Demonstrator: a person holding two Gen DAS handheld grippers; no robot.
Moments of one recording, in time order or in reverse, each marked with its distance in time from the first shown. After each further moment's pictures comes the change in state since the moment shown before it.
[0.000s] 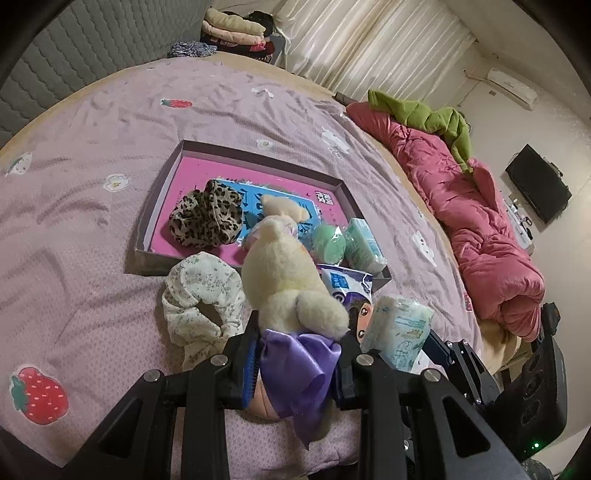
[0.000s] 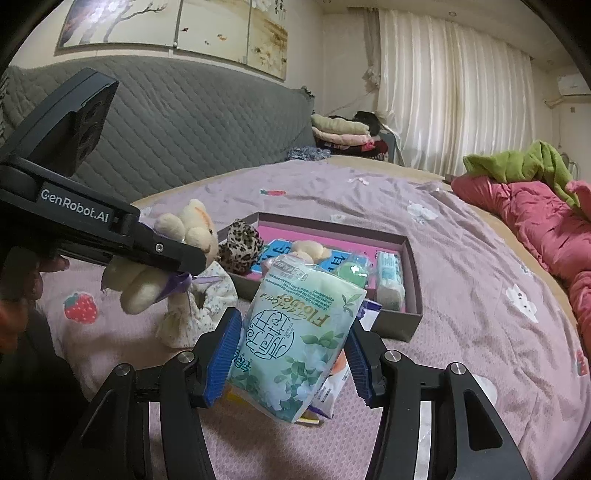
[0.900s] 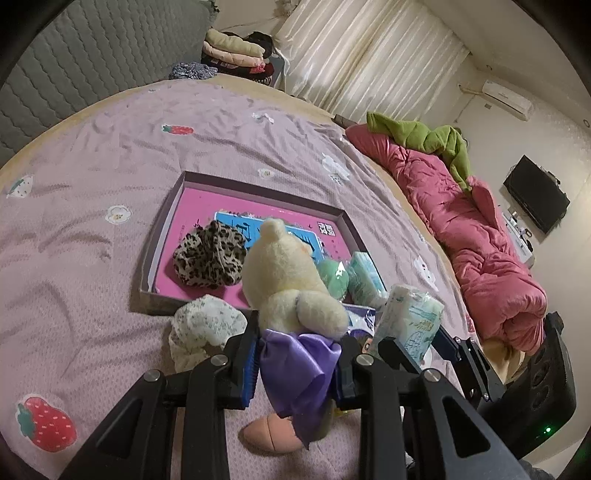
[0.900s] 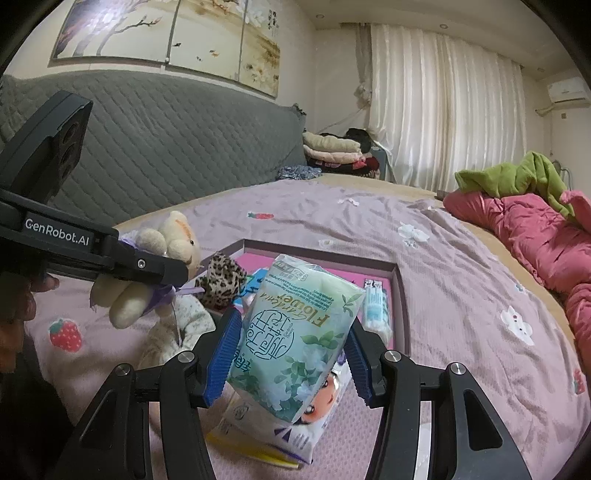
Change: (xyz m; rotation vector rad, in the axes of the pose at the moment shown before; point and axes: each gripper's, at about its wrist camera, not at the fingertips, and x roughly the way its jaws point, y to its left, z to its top) left arm -0.002 0.005 0.021 0.009 -0.100 0.007; right arm 0.014 -0.012 0.023 0.010 -0.078 -0.035
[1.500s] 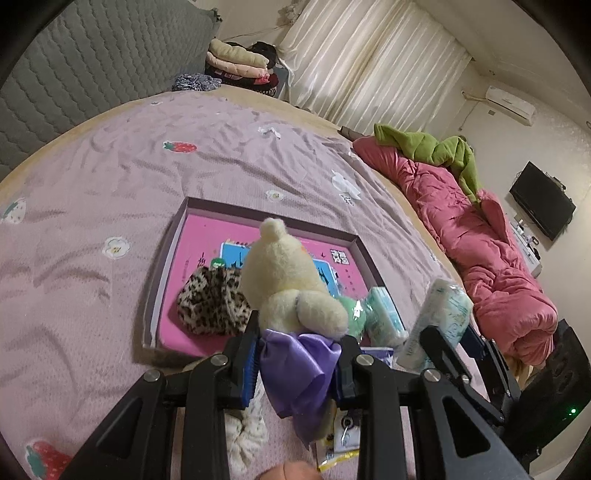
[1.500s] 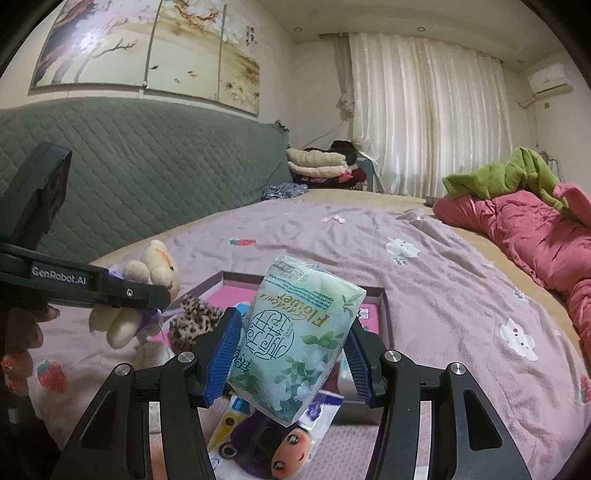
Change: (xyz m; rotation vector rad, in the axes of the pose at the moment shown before) left arm 0.027 0.009 0.036 0.011 -0.043 0.024; right arm 0.023 -0.032 0.027 0.079 -0.072 -0.026
